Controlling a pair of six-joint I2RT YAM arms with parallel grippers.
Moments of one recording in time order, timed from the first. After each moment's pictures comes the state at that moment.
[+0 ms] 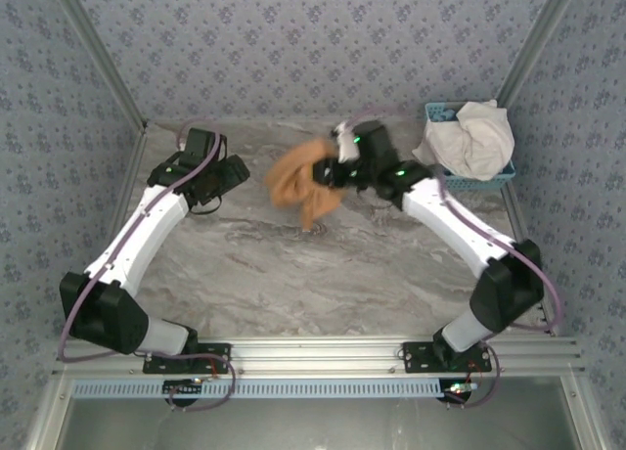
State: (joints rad) left arm -0.33 1.38 1.31 -0.81 -0.12 -0.79; right arm 0.59 1.57 1.37 -0.44 -0.38 0.43
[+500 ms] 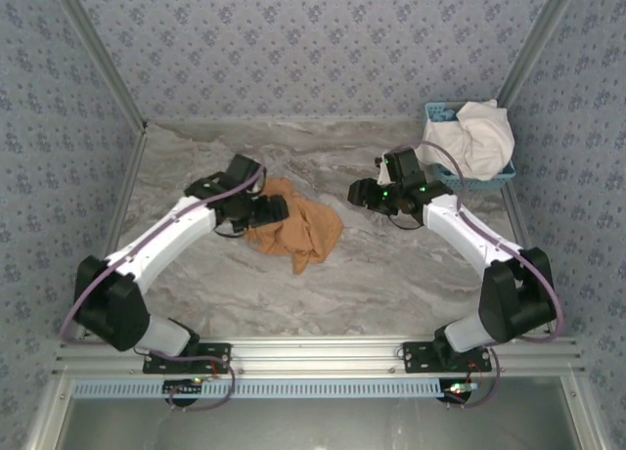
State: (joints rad) left arm -0.56 1.47 1.19 -0.82 0.08 -0.70; right arm 0.38 1.49 1.09 -0.44 -0.29 0.59
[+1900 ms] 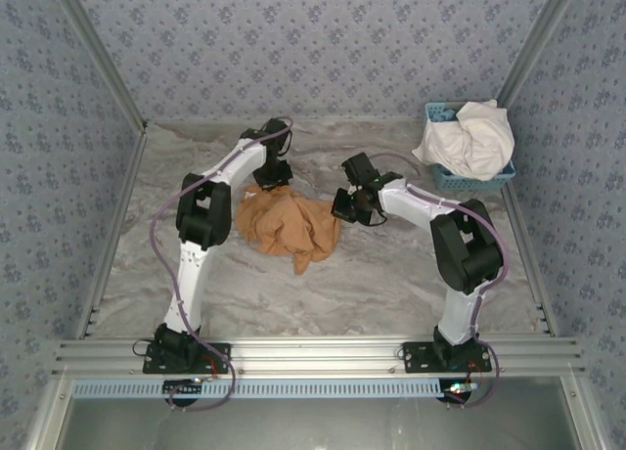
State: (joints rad) left arm -0.40 2.42 2.11 -1.01 0.02 -0.66; right arm 0.50 1.84 1.28 -0.53 -0.22 0.74
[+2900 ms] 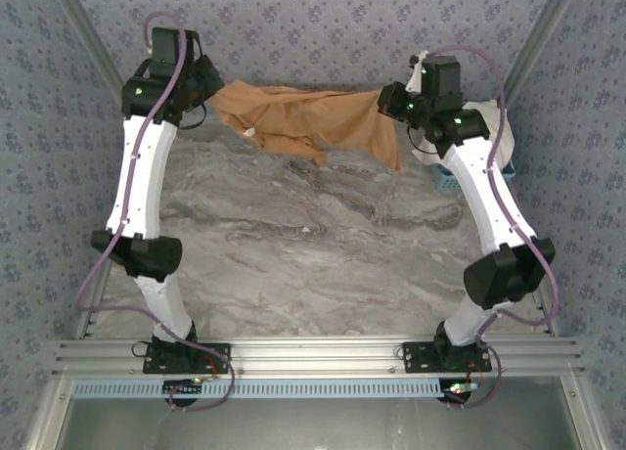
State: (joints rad) left arm -0.23 1.86 2.43 -1.10 -0.15 -0.66; right arm 0.24 1.64 1.84 -0.61 -0.21 0.53
